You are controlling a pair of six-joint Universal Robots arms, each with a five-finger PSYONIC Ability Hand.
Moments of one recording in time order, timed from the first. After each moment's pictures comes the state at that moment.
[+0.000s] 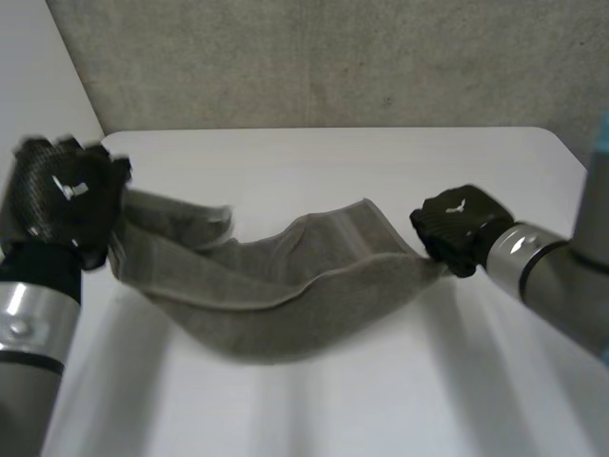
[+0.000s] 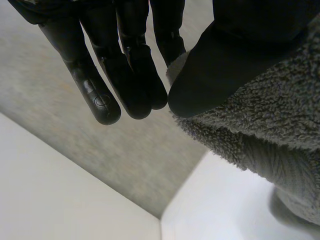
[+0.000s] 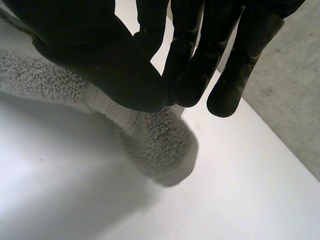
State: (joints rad) left arm 4.28 -1.33 -2.03 3.56 -1.74 3.79; right arm 1.94 -1.29 1.45 0.27 1.39 2.59; left_hand 1.16 1.22 1.22 1.22 1.03; right_hand 1.18 1.34 1.35 1.36 1.08
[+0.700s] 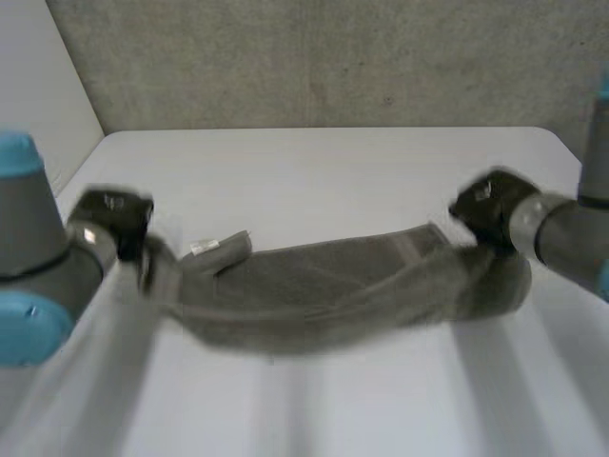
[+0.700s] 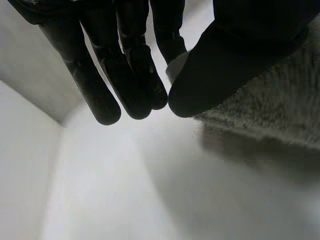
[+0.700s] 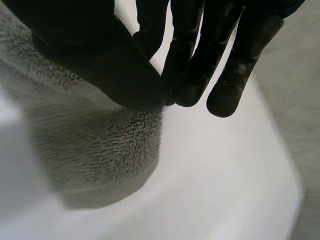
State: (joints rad) left arm 4.42 -1.94 -1.47 3.09 -1.69 3.56; right arm 1.88 -1.13 1.19 0.41 1.50 2.29; left_hand 1.17 1.22 1.22 1.22 1.03; right_hand 1.19 1.34 1.36 1.36 1.08
